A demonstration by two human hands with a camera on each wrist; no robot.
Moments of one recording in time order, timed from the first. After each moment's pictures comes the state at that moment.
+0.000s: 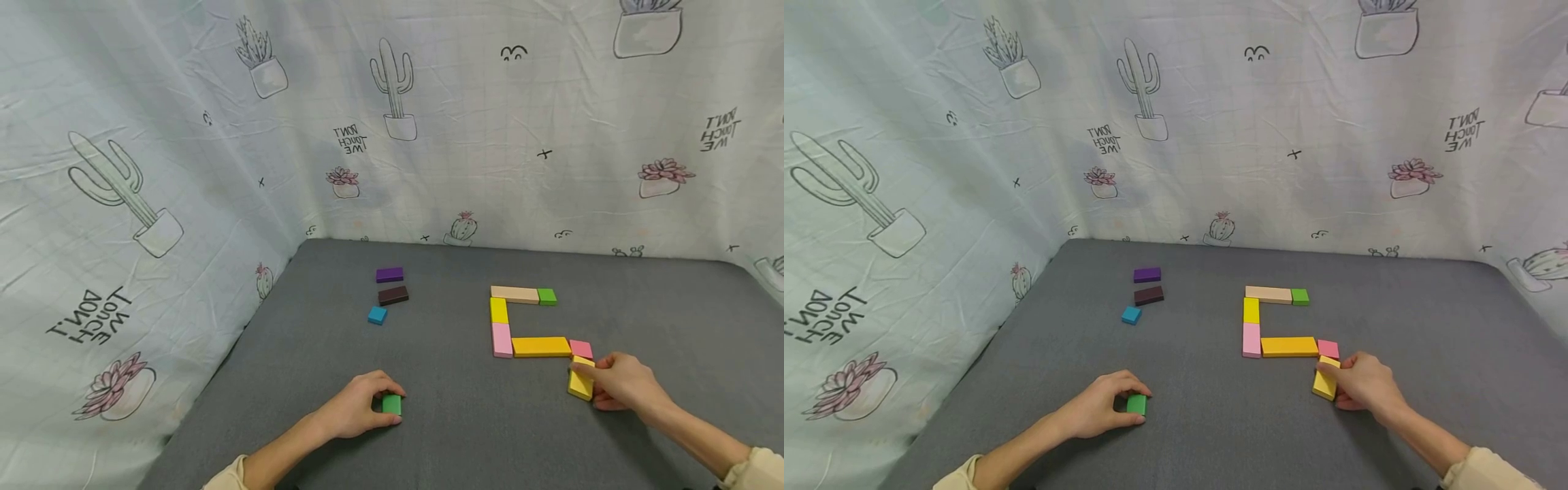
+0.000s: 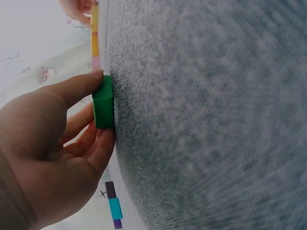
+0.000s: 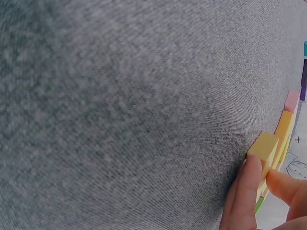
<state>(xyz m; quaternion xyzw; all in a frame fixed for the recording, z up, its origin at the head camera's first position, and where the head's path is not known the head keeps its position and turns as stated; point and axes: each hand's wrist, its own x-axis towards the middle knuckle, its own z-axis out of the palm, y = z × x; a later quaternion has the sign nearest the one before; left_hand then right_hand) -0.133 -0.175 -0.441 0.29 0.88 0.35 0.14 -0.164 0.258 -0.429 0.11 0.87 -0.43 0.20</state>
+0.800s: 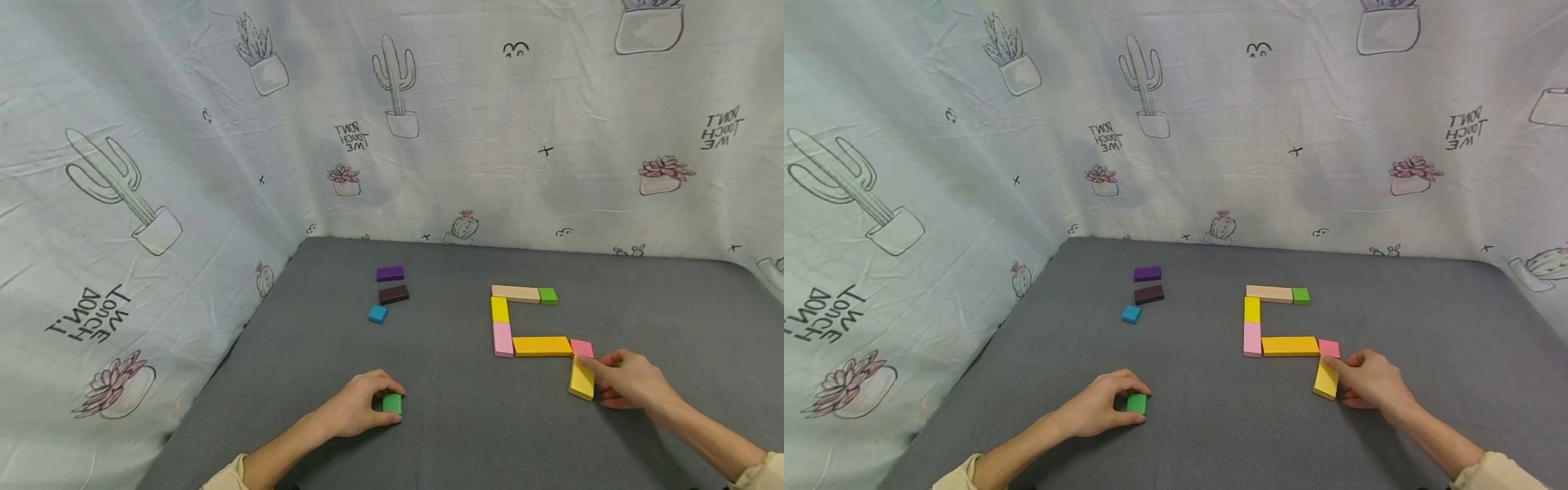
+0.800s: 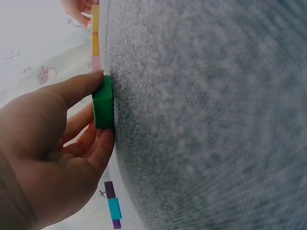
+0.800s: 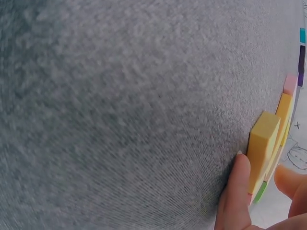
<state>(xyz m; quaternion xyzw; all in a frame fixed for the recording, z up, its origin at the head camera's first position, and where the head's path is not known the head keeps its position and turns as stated) -0.134 -0.175 -0.442 0.30 0.88 0.35 0.13 -0.168 0.271 -0.432 0.10 0.86 -0.45 0.21</state>
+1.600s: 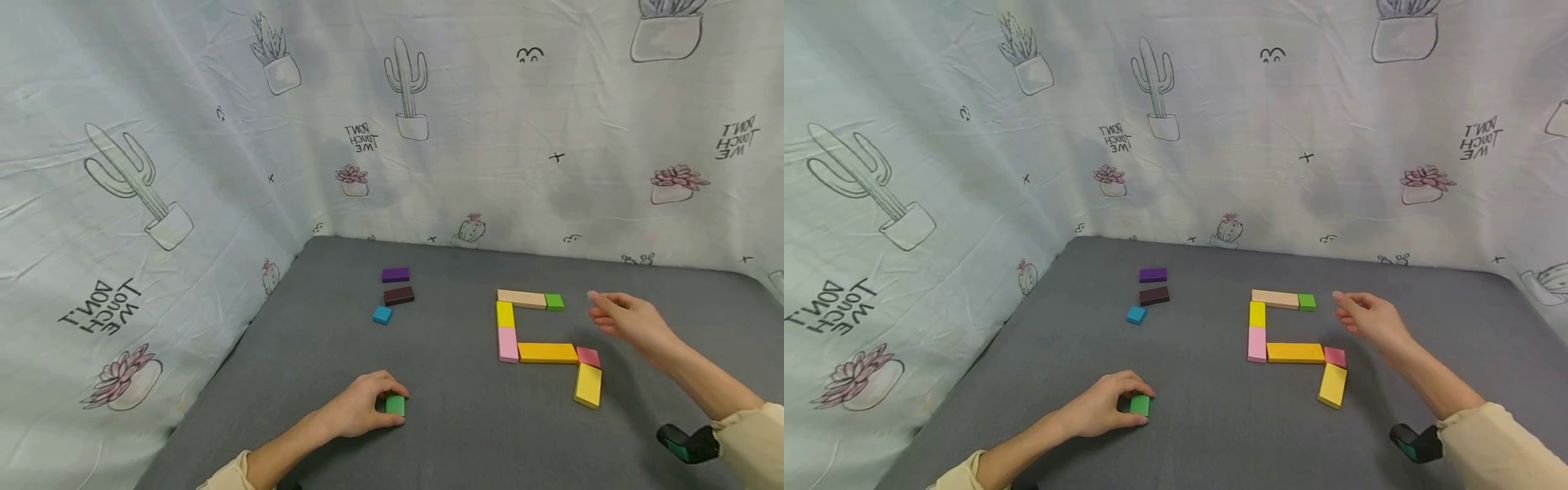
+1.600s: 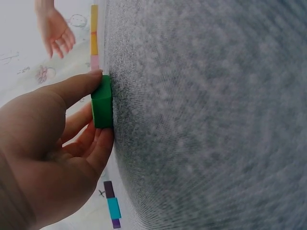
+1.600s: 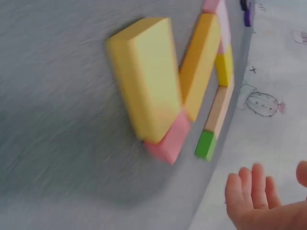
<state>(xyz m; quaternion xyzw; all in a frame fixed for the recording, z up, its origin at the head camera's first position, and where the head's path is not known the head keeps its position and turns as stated) -0.134 -0.175 -0.442 0.29 0.88 0.35 0.14 -0.226 0.273 -0.393 -0.02 0.87 -0.48 0.12</state>
